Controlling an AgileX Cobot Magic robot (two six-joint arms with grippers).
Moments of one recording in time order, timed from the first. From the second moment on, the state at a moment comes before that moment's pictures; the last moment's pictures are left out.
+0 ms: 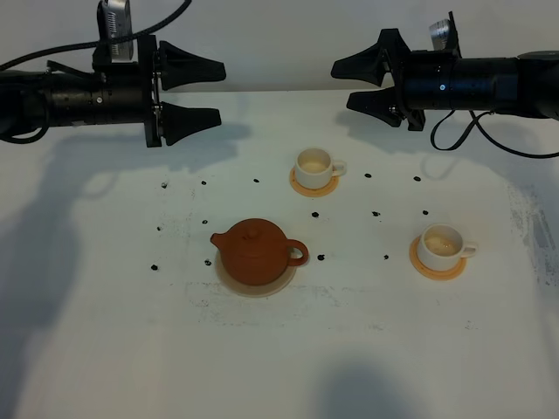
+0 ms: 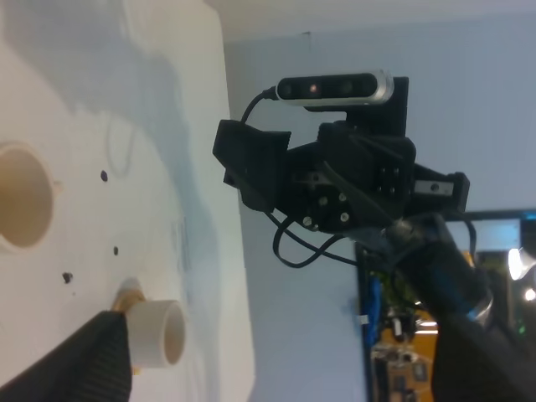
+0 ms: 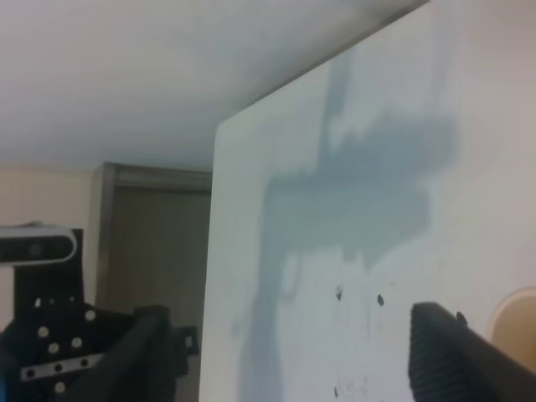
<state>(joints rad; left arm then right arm) 0.00 2.26 -1.58 -1.54 1.16 0.72 0.12 2.26 -1.65 1.52 0.98 -0.68</state>
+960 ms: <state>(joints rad) 0.00 2.03 -1.58 -1.15 0.74 1.01 0.12 2.26 -1.65 1.53 0.91 -0.68</state>
